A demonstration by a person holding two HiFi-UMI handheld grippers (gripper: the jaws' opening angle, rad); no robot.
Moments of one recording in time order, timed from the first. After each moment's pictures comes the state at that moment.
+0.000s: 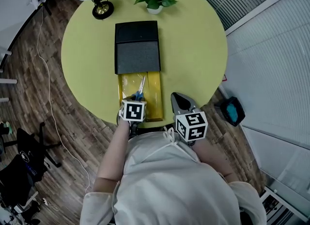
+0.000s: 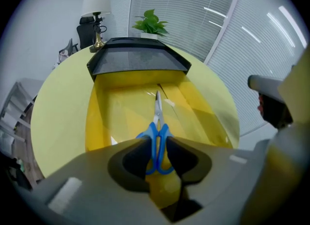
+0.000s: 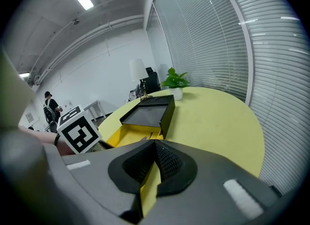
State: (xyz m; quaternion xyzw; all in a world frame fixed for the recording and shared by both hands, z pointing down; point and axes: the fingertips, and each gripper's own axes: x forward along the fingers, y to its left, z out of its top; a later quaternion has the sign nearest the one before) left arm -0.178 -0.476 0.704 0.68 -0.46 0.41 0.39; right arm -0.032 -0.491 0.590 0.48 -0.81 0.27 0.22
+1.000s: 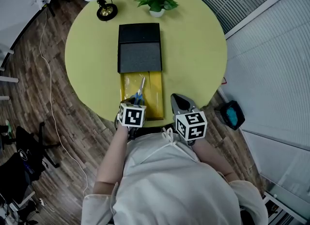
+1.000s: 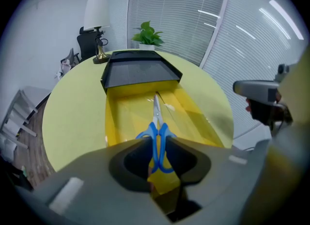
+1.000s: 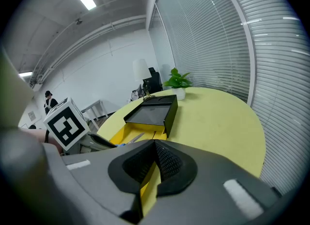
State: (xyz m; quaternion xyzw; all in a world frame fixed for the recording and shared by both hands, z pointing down) left arm -0.185 -0.460 0.666 0.69 -0.48 0.41 0.35; right arm -0.036 -0.478 0.586 0.47 -0.81 0.27 0.22
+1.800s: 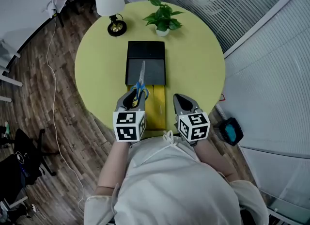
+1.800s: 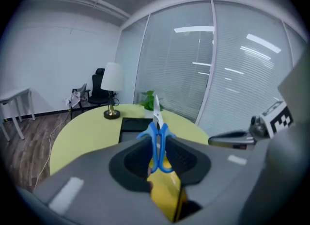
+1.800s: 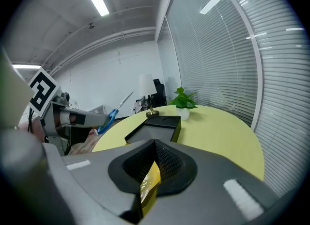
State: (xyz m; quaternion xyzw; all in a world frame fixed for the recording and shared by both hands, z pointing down) left arm -0.193 -0.517 0.491 0.77 -0.58 0.17 0.22; right arm -0.049 -0.513 0.521 0.47 -0.84 0.20 0.18
